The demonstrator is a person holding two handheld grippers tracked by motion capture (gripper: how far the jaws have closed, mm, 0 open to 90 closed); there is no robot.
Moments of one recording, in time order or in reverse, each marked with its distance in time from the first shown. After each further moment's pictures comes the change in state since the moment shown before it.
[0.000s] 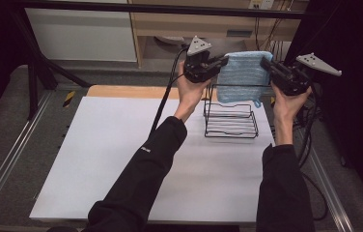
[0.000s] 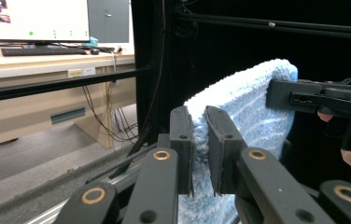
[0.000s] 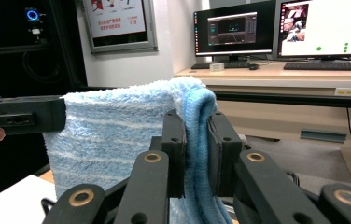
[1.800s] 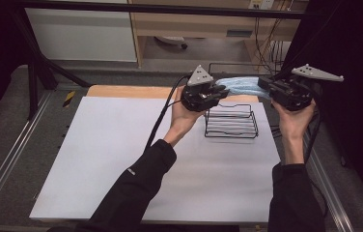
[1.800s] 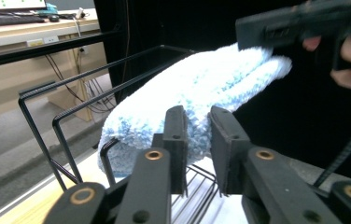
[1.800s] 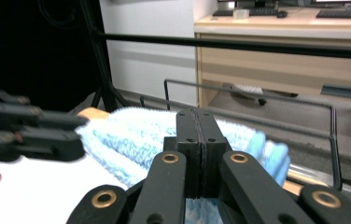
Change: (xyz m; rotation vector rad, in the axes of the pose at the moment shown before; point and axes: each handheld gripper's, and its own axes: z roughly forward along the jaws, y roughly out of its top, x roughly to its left) left arm -0.035 -0.039 -0.036 0.139 -0.112 0.067; right arm 0.032 0.001 -0.037 0.229 0.067 -0.014
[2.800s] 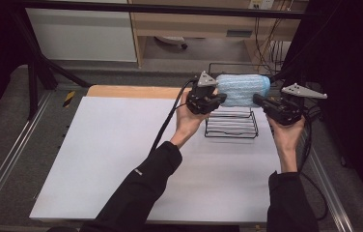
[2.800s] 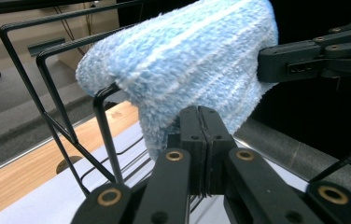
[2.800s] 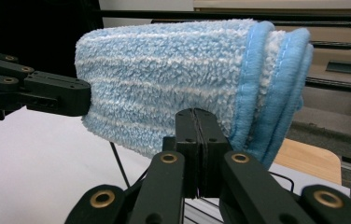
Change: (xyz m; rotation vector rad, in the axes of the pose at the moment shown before) left arm 0.002 -0.019 0.029 0.138 0.077 -0.074; right arm -0.015 -0.055 0.015 0.065 0.003 0.008
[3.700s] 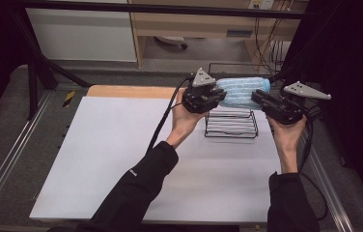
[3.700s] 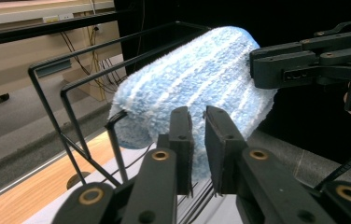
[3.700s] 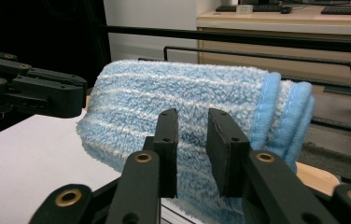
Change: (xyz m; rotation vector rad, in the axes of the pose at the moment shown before) left arm -0.004 0.010 -0.026 -0.059 0.001 0.046; right arm 0.012 0.010 -0.009 -0.068 0.005 -0.033
